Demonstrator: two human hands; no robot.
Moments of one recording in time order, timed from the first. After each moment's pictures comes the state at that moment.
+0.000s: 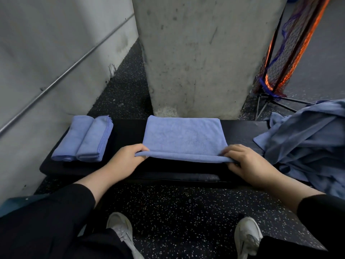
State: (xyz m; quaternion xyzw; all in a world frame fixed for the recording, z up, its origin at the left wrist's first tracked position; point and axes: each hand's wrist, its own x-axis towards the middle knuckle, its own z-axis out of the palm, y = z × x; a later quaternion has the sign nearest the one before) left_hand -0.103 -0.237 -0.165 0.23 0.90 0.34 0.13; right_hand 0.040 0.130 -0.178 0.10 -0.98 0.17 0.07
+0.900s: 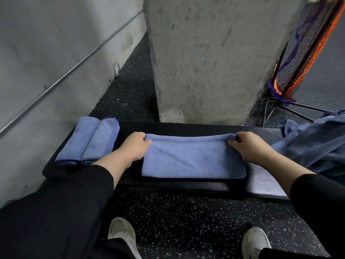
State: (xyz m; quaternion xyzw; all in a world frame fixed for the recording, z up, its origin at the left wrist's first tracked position) left_hand -0.162 -0.216 -0.156 0.05 0.93 0.33 0.15; right_hand -0.049 0.119 -0.155 -0.20 -0.95 0.22 -0.02
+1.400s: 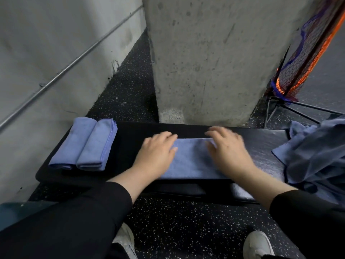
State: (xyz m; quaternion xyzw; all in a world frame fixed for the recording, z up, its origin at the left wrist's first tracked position) left_hand -0.136 -0.172 -0.176 0.31 0.94 0.12 -0.03; right_hand -0.058 0.050 -0.172 -0.03 -0.98 0.10 0.19
